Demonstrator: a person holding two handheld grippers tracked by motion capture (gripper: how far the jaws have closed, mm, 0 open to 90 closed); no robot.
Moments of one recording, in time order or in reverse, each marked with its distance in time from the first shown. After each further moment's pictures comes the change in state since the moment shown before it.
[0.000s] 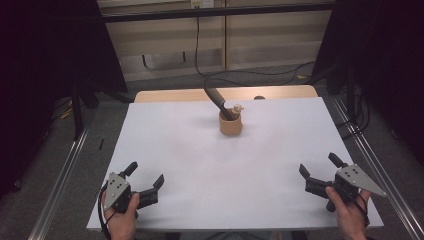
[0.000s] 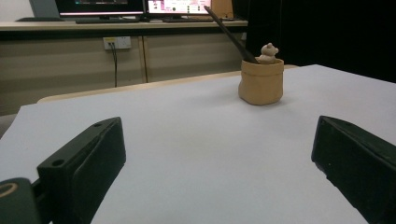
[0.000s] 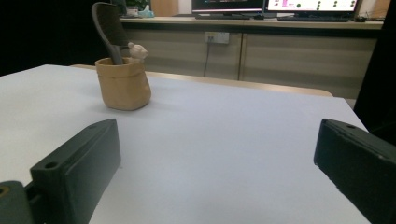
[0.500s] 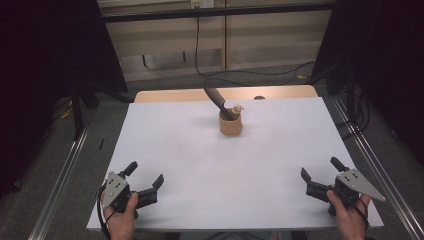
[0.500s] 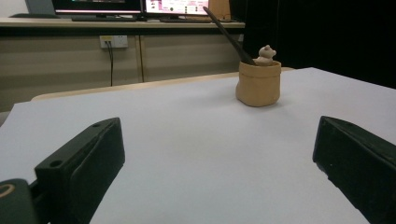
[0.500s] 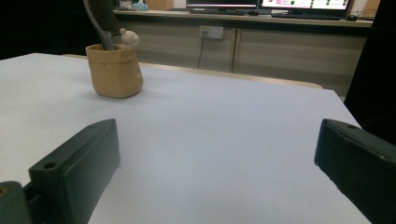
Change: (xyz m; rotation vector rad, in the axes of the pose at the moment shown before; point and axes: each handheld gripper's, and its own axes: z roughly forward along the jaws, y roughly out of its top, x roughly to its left) left arm 0.003 0.000 0.001 0.002 -0.026 -0.015; right arm -0.001 -0.012 -0.004 0.014 -0.020 -0.031
